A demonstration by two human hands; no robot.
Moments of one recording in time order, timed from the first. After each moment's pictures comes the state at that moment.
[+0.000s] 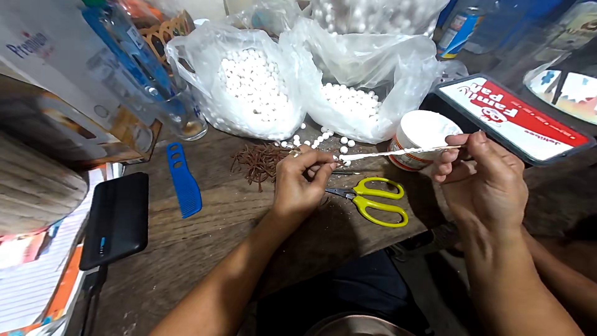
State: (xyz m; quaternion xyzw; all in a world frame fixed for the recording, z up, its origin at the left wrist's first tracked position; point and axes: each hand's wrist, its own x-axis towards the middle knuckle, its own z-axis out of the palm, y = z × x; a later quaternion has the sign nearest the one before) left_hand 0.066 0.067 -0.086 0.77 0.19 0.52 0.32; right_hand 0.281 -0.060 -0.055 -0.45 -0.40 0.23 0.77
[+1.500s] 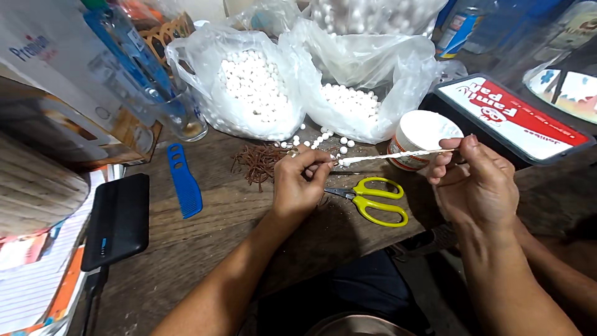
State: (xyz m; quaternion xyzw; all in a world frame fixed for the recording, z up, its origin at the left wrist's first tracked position) left_hand 0.066 0.067 -0.086 0.77 0.21 0.52 0.30; right_hand 0.279 -0.060 -0.061 -0.44 -0.39 0.24 0.77
